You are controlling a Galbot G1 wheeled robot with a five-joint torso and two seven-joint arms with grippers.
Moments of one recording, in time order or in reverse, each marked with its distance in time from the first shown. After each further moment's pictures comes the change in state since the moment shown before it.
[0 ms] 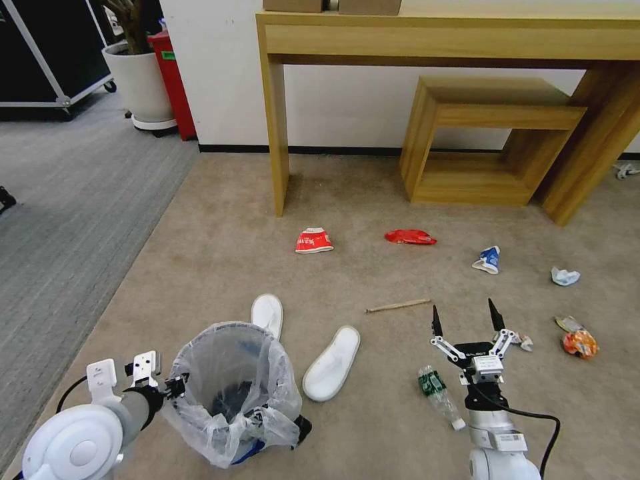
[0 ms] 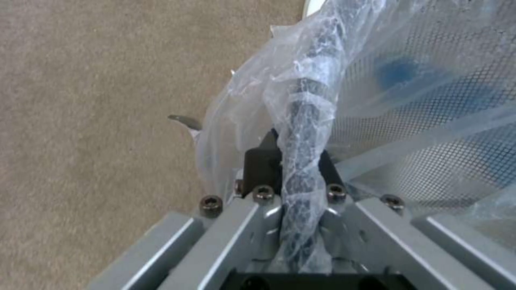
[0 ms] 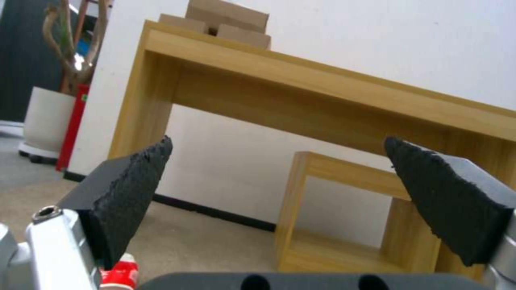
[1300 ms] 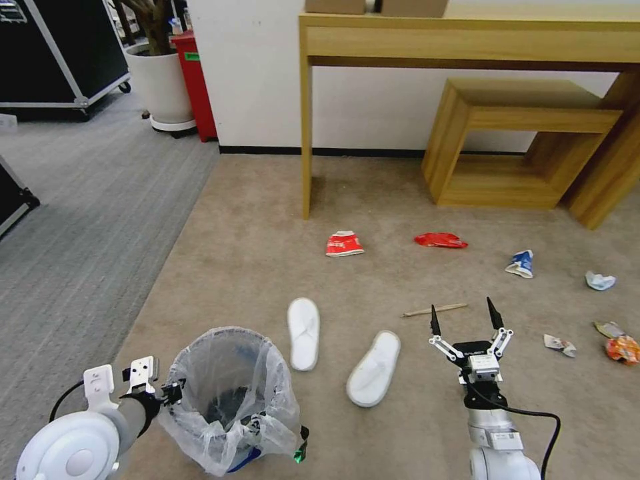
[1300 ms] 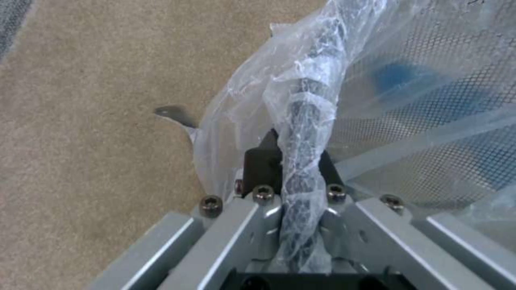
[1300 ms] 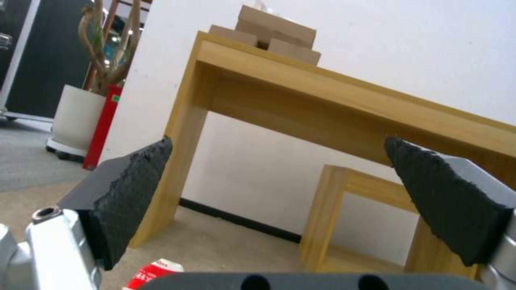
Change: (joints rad) left arm 0.058 0.005 -0.026 -0.020 0.025 0.000 0.008; right arm 0.000 0.000 0.000 0.000 -0.051 0.017 0.010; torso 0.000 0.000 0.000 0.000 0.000
